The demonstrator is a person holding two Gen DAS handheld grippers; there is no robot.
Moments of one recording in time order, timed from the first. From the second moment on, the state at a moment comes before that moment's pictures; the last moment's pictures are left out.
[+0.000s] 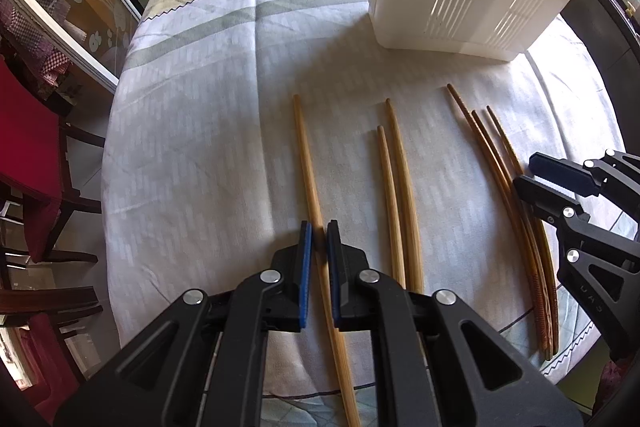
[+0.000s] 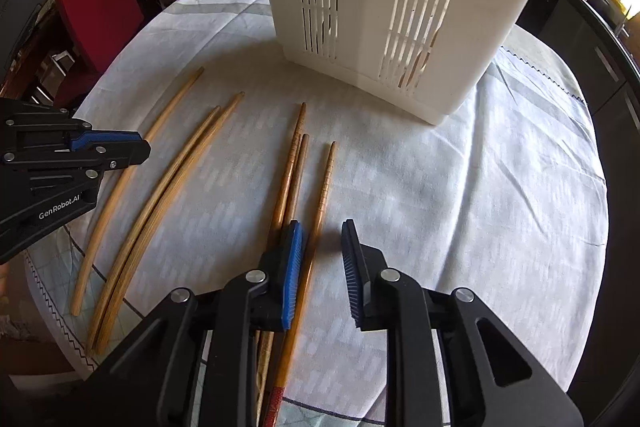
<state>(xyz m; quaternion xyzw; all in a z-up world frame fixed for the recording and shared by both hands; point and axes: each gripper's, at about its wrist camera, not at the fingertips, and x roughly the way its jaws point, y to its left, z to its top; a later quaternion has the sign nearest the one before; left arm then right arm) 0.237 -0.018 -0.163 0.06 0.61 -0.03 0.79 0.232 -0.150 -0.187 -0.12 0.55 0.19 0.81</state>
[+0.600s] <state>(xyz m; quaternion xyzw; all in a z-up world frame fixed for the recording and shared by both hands) 0.242 -0.001 -0.166 0.02 0.62 -0.03 0.79 0.245 -0.131 -0.195 -0.07 0.55 0.19 0.81</state>
